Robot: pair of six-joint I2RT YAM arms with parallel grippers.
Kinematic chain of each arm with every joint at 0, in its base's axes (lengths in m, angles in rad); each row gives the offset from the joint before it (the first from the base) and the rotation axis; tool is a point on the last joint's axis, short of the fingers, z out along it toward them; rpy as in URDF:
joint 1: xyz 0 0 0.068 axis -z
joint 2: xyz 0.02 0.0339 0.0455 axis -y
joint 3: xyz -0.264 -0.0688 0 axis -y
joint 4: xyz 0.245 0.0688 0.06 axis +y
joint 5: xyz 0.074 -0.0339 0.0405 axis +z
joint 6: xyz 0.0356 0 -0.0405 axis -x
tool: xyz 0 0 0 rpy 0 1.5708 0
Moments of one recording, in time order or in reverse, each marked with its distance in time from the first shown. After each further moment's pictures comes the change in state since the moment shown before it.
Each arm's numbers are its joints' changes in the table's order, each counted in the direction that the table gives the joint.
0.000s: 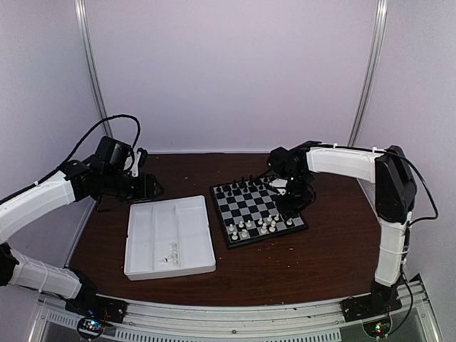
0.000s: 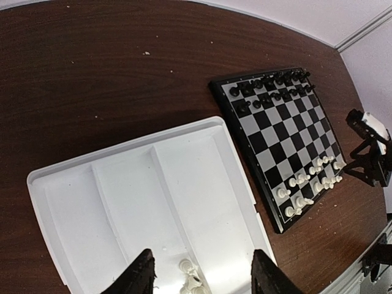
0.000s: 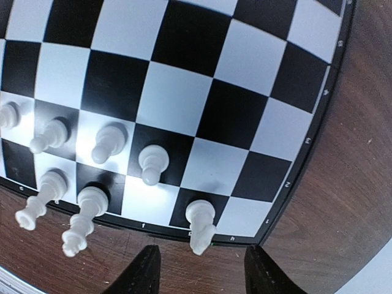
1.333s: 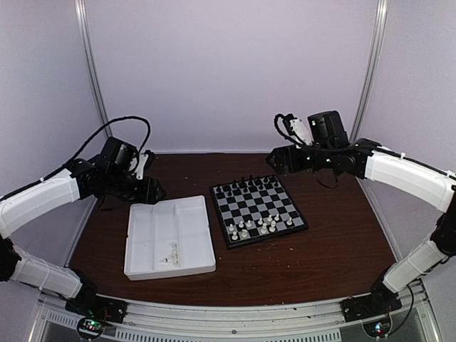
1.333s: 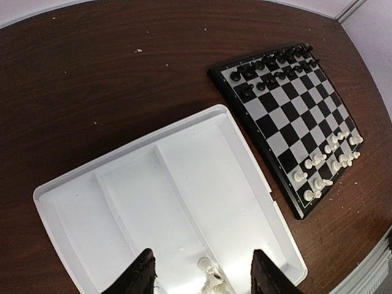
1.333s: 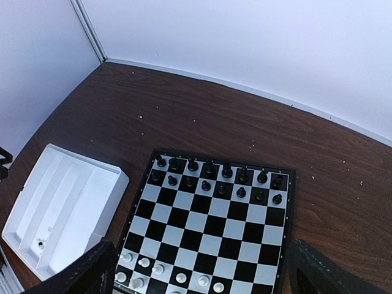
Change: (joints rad) left arm 0.010 -0.050 0.019 0.013 0.003 -0.146; right arm 0.000 0.536 -0.313 -0.776 0.091 -0.093
